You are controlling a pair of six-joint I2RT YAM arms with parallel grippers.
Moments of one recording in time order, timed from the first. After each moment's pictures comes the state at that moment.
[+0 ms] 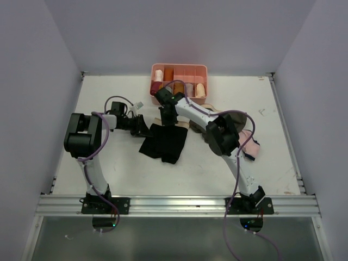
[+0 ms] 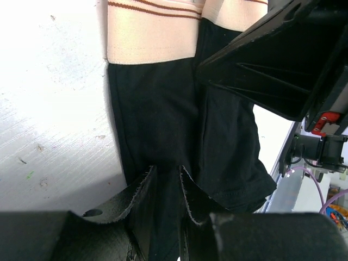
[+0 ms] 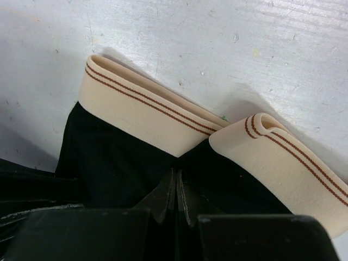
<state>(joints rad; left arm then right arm) -0.08 1.96 1.00 -0.14 0.91 -0.17 0.72 2.42 2.11 -0.90 0.04 0.56</state>
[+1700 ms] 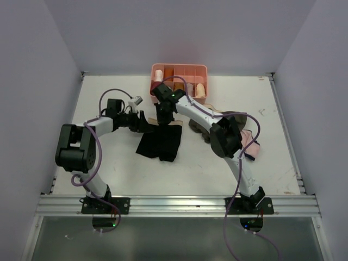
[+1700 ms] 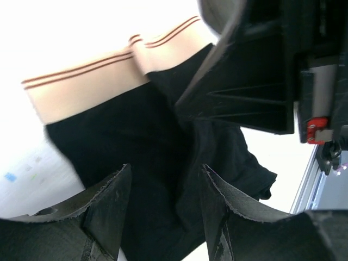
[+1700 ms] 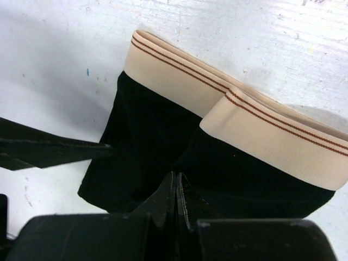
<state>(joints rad) -0.09 1.75 0.93 -0.07 0.88 -0.04 0.74 2.35 2.14 -0.89 -0.05 0.57</state>
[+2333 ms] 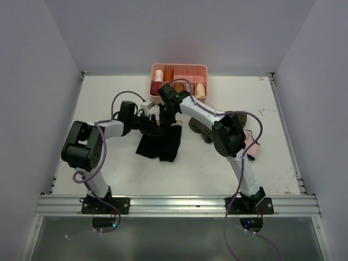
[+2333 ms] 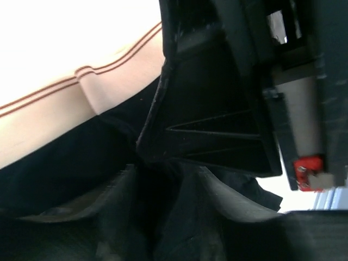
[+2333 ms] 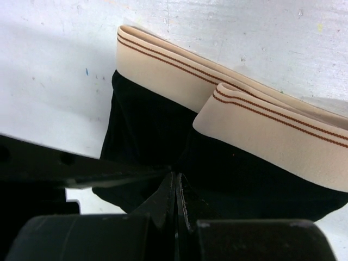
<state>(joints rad) -0.24 1.79 0.89 0.11 0.79 -0.11 0.70 2.32 2.03 -0.82 -0.16 0.66</state>
